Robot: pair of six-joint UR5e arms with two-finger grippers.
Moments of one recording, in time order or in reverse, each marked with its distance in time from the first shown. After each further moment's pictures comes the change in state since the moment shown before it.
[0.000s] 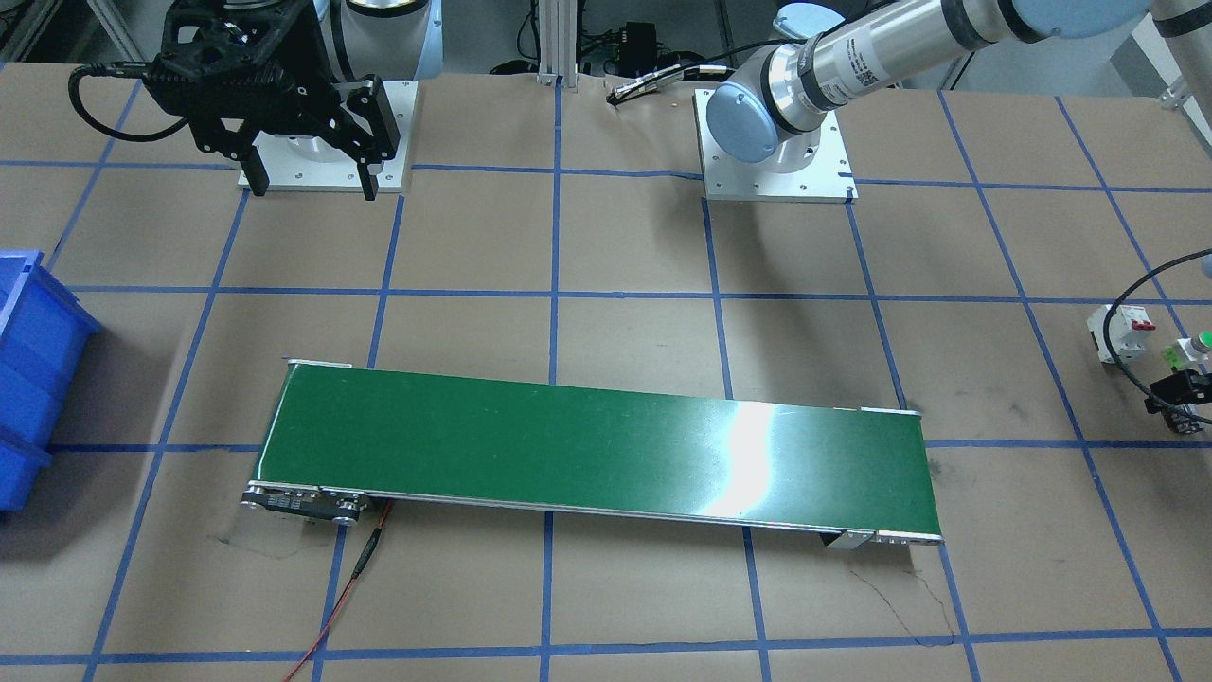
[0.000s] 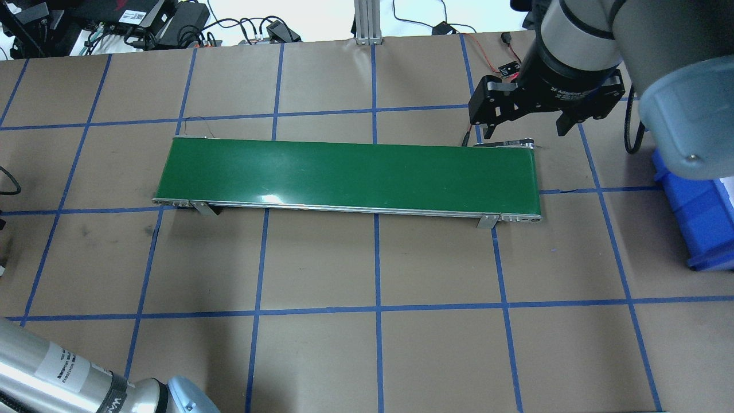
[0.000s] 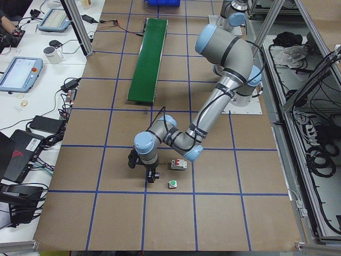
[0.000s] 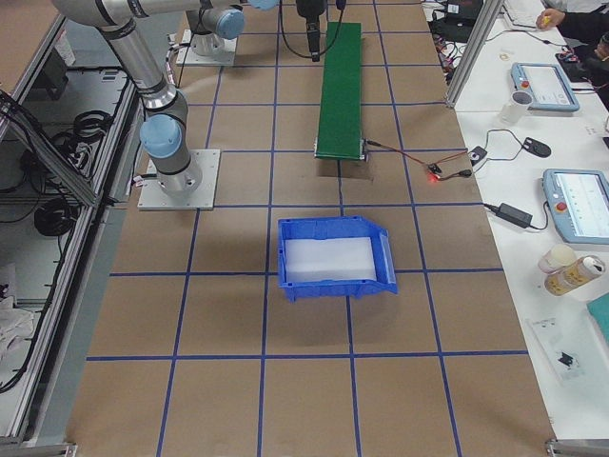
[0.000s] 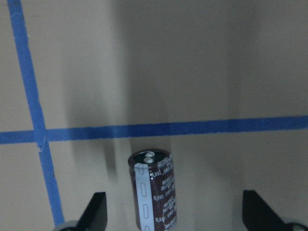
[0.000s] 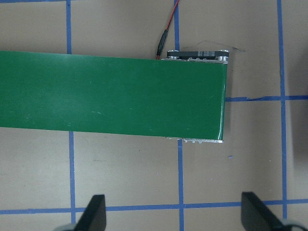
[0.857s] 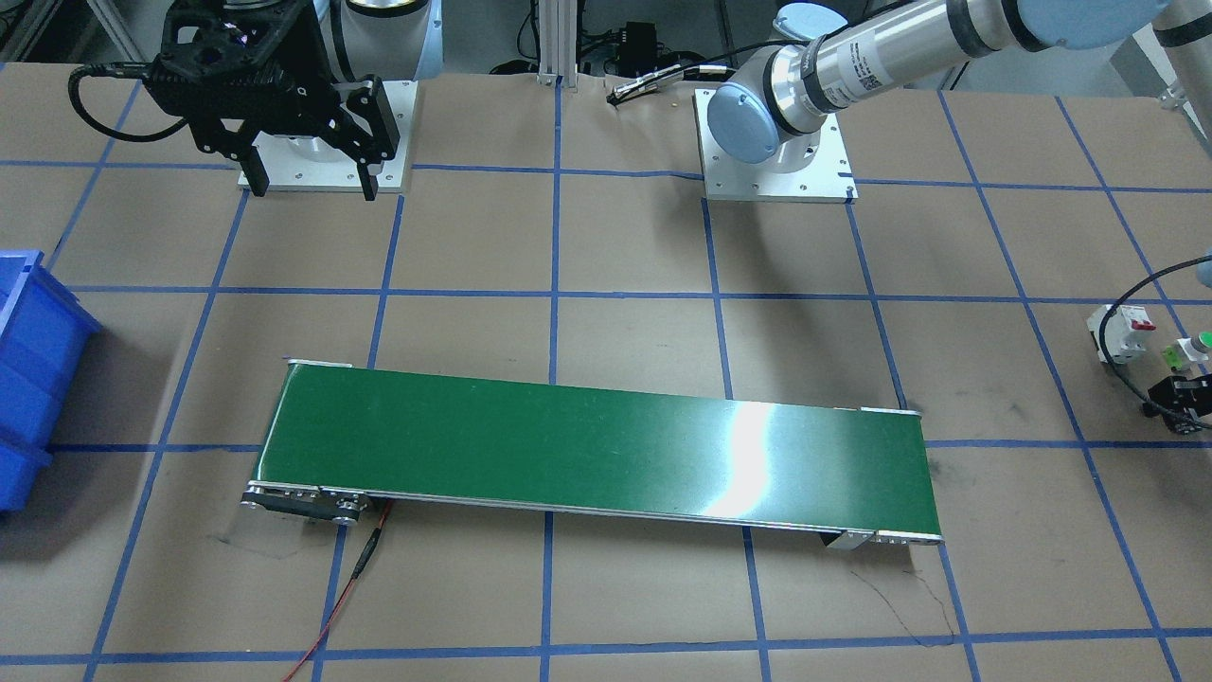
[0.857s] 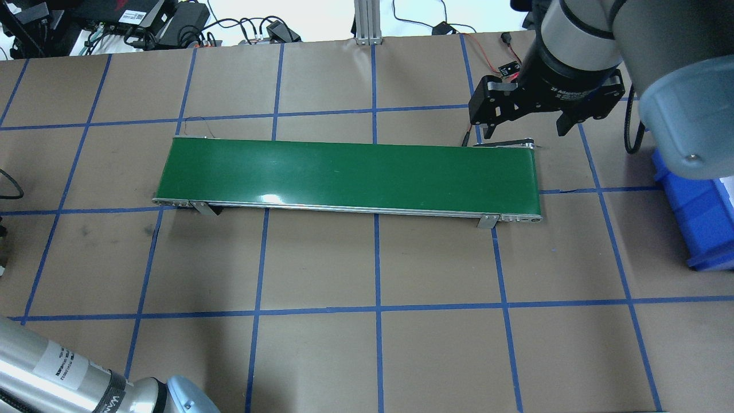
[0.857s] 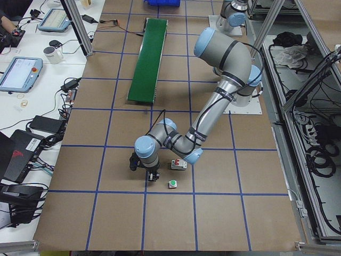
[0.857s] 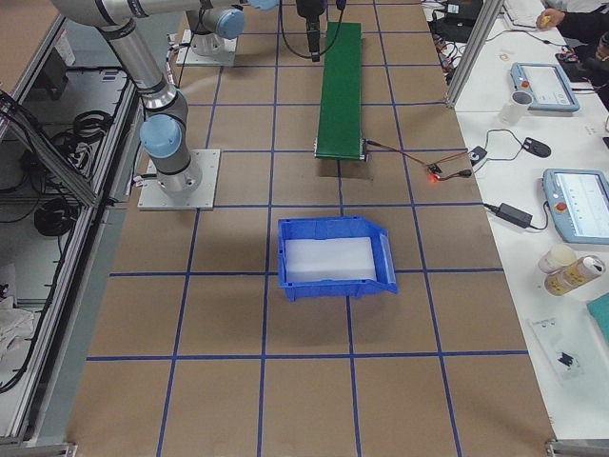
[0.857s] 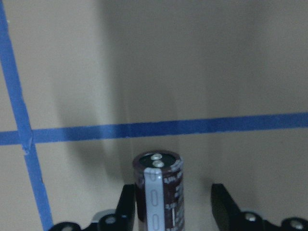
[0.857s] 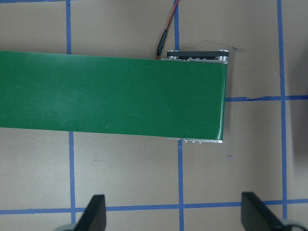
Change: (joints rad) left arm 0.009 -0.026 0.004 0.000 0.000 0.012; right arm -0.001 0.000 0.000 0.000 0.000 0.000
